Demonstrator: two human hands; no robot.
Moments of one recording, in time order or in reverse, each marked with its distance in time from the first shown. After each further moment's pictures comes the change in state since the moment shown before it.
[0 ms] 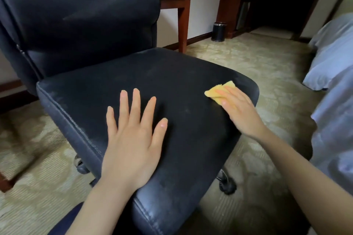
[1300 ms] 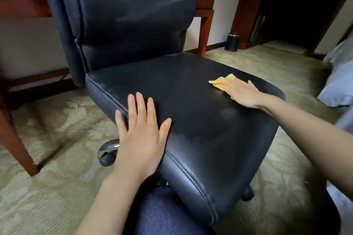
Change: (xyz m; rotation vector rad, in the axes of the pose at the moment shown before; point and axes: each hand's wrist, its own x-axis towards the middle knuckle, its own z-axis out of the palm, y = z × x) left_hand -0.017 -0.070 -0.017 0.053 -0.064 -0.155; right_hand 0.093 -0.032 0.024 -0.437 -0.482 0.184
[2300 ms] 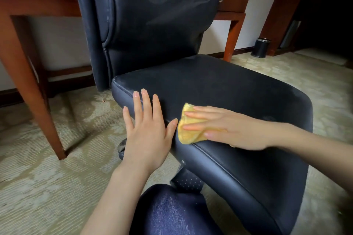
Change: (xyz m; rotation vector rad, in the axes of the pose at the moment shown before) left_hand 0.011 -0.030 -0.004 0.075 0.025 -0.128; right_hand -0.051 -0.121 -0.004 0.143 -0.189 -1.021
